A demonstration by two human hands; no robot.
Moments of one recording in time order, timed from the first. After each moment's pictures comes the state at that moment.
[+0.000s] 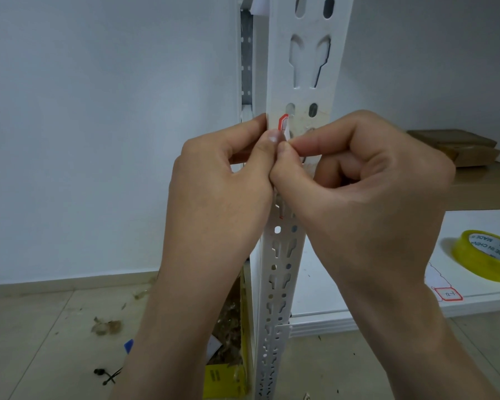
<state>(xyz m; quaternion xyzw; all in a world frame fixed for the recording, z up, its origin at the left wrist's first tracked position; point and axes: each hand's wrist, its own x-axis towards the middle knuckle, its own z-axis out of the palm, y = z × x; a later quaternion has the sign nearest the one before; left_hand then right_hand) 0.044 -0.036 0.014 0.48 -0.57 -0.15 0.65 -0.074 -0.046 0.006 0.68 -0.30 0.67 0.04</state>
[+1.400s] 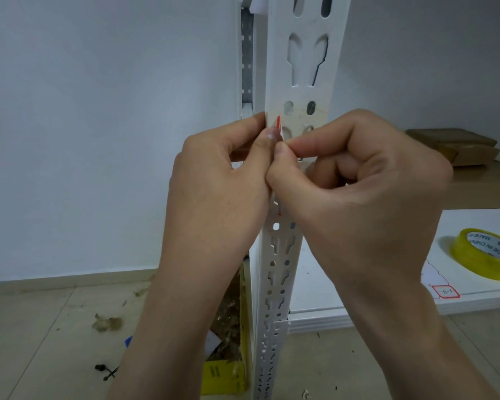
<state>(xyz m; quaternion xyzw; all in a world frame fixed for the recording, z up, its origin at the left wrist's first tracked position) 0.044 -0.033 0.016 0.50 -0.58 -0.15 0.63 -0.074 -0.043 0.005 0.68 -0.29 0.68 0.04</state>
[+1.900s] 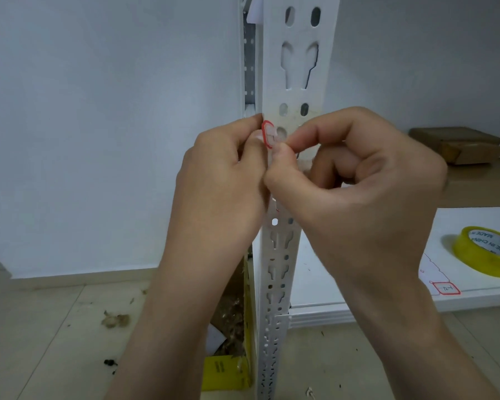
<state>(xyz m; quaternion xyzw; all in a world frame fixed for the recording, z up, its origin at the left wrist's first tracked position) 0.040 -0.027 0.023 0.54 -0.61 -0.12 0.57 -0.078 -0.033 0.010 0.68 -0.27 0.68 -0.03</state>
